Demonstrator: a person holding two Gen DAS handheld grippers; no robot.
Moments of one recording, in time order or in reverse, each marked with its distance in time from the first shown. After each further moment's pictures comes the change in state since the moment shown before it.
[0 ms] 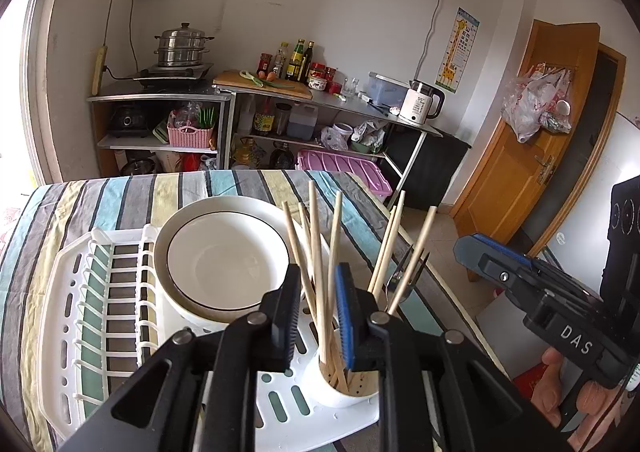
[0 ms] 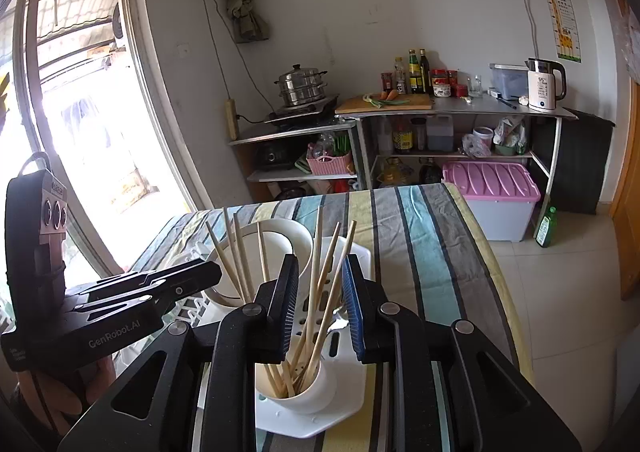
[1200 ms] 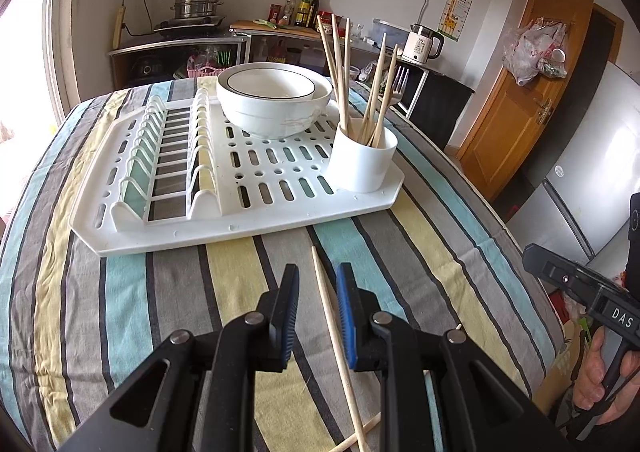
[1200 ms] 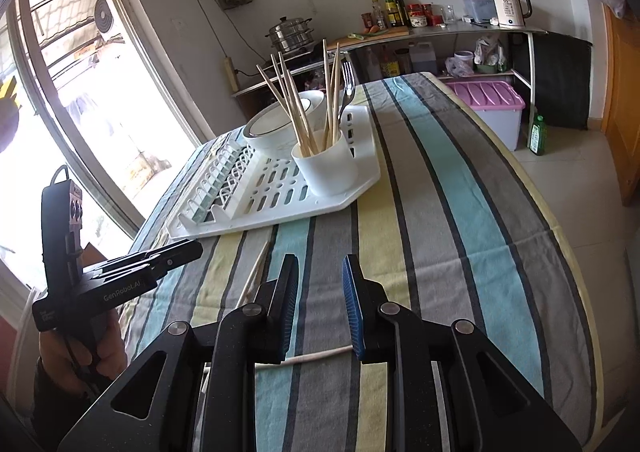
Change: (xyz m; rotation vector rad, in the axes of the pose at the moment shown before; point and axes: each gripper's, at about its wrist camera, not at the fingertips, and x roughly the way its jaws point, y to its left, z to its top) left arm -0.092 0.018 -0.157 0.021 0.169 0.042; right arm -0.114 0.019 -0.157 0.150 0.178 0.029
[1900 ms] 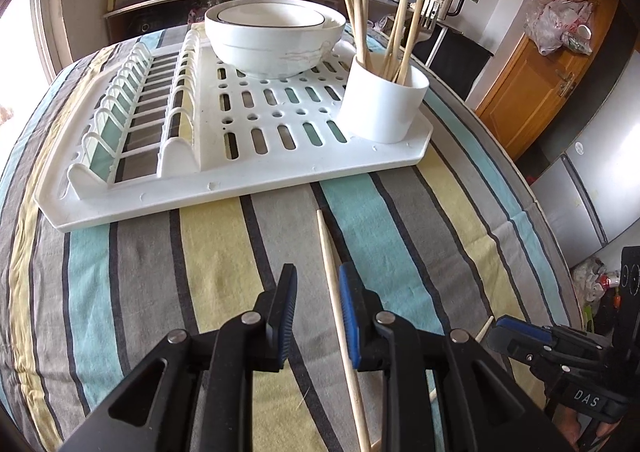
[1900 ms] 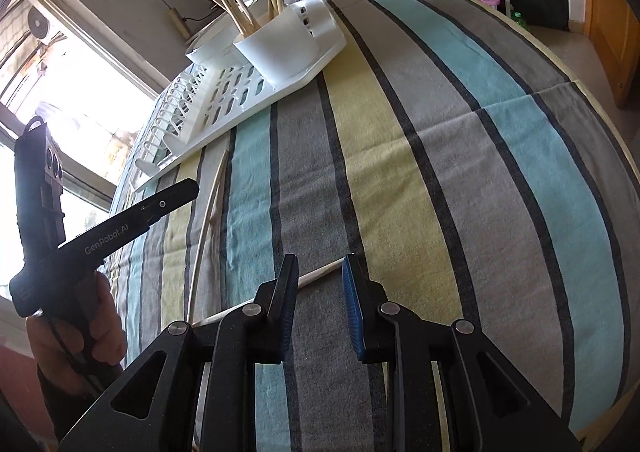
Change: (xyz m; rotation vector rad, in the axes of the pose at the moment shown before) left arm 0.061 -0.002 0.000 -0.020 0.192 0.047; right arm 0.052 -0.015 -0.049 0.209 0.288 -0.040
